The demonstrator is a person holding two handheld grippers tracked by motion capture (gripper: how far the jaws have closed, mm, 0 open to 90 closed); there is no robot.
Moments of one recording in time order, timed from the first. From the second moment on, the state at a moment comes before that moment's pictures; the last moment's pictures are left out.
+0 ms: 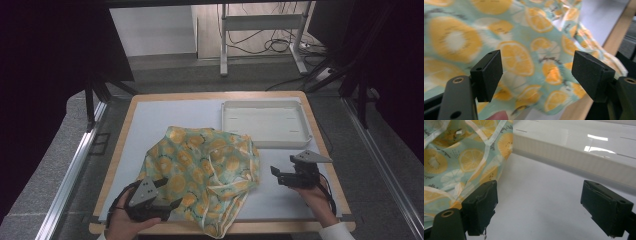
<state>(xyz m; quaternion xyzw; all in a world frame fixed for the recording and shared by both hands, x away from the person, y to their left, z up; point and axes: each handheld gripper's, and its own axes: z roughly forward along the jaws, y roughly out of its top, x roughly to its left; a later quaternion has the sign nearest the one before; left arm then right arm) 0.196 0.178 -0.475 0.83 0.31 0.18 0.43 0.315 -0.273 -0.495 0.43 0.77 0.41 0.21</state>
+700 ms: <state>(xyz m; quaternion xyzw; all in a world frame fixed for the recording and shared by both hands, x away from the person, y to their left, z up) 0.208 0.109 -0.496 0.89 0.24 0.10 0.38 0.312 -0.276 -0.495 0.44 0.77 0.42 0.20</state>
